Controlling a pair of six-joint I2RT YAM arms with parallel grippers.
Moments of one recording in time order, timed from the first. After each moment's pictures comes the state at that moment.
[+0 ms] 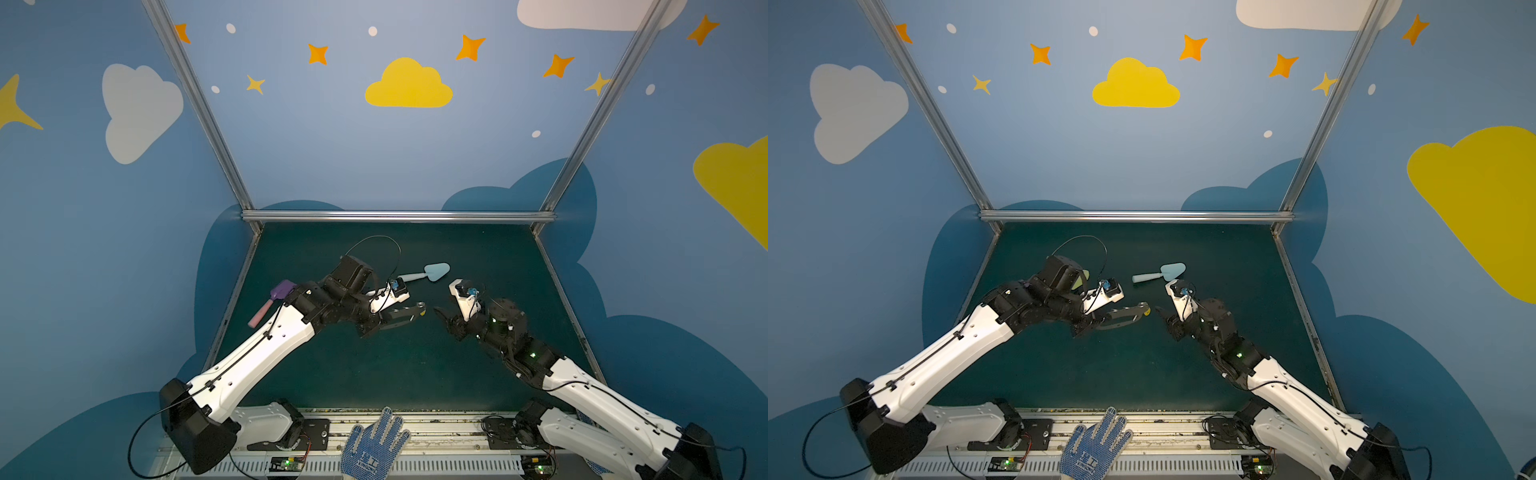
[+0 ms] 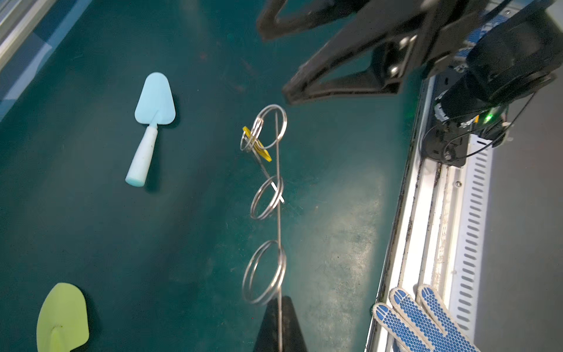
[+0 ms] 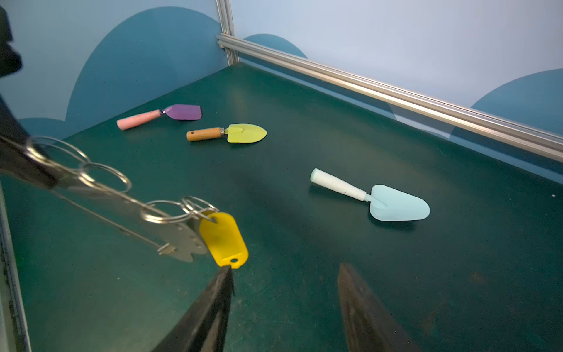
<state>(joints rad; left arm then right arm) -0.67 1.27 1.25 -0.90 0.33 0.39 0.72 0.87 0.57 -0.02 -0.02 0.02</state>
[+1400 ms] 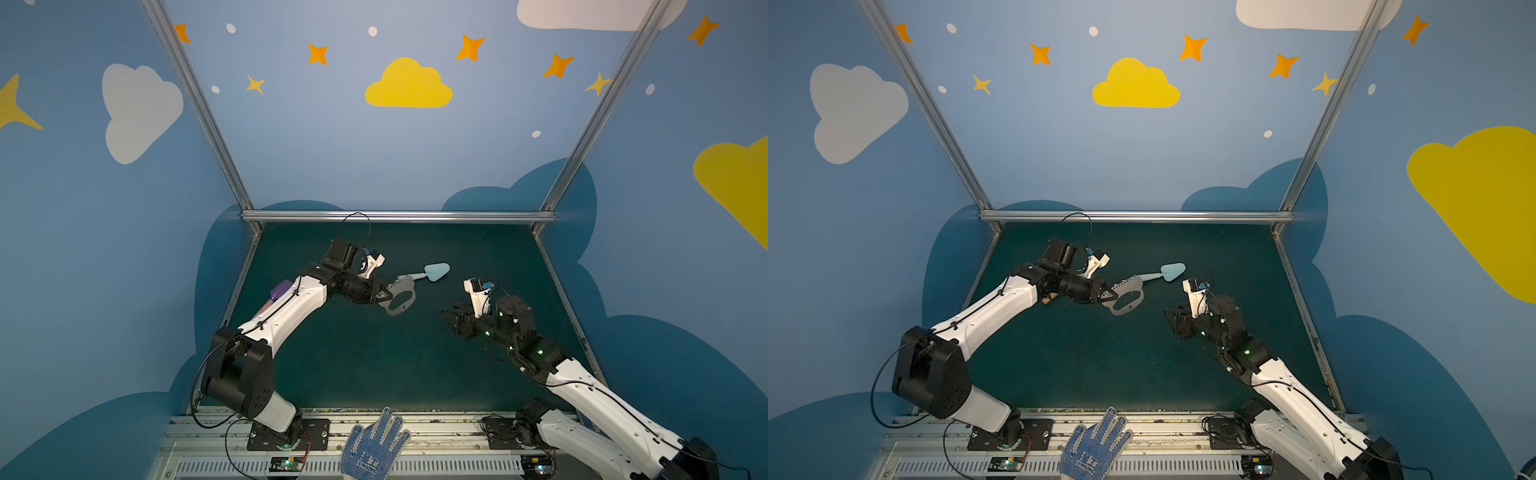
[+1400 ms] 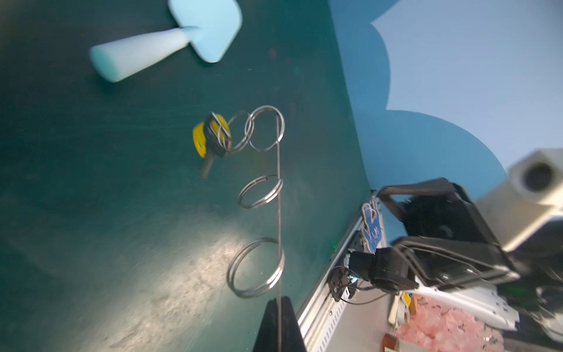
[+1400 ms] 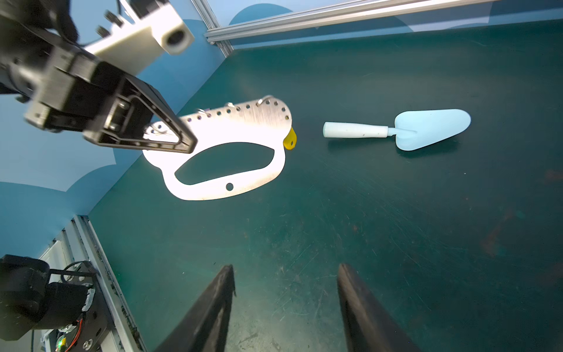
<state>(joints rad) -0.37 1.55 1.19 -0.59 0.74 -0.37 0.58 0.85 0.57 -0.14 -0.22 0.31</state>
